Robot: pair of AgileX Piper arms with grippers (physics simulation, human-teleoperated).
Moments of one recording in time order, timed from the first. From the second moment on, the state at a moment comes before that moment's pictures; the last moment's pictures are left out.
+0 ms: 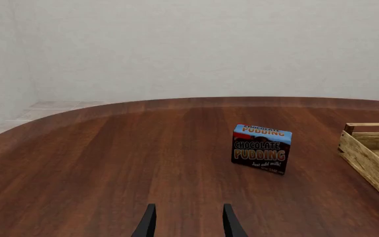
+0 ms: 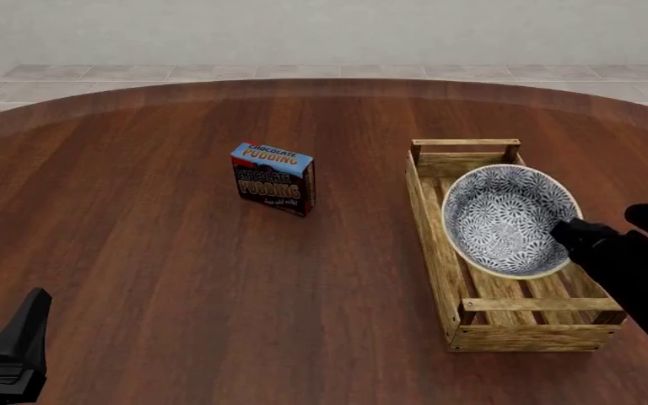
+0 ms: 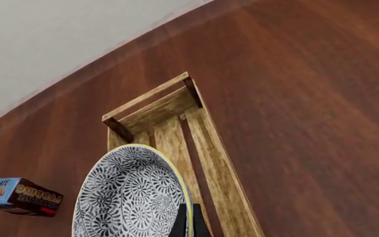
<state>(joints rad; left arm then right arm) 0.00 0.00 0.00 0.00 0.00 -0.11 1.24 -0.33 -0.49 0.44</state>
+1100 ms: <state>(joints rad) 0.00 0.00 0.00 0.00 0.00 -0.13 1.35 -0.34 -0.57 0.42</state>
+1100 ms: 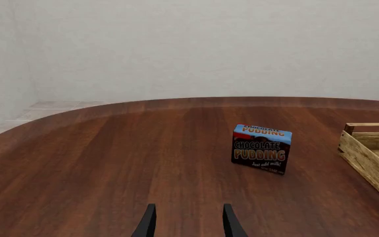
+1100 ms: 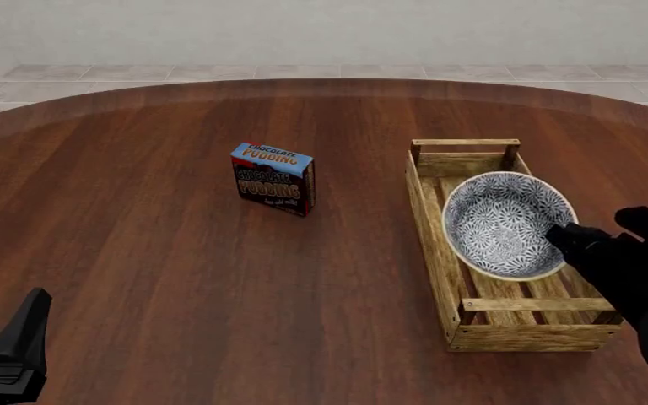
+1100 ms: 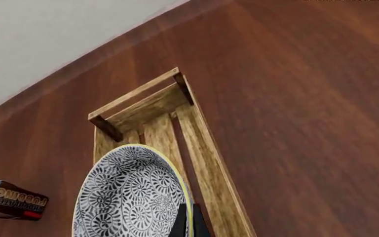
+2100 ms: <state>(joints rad) 0.00 0.00 0.00 0.00 0.00 -0.13 1.41 -0.36 -0.61 0.43</state>
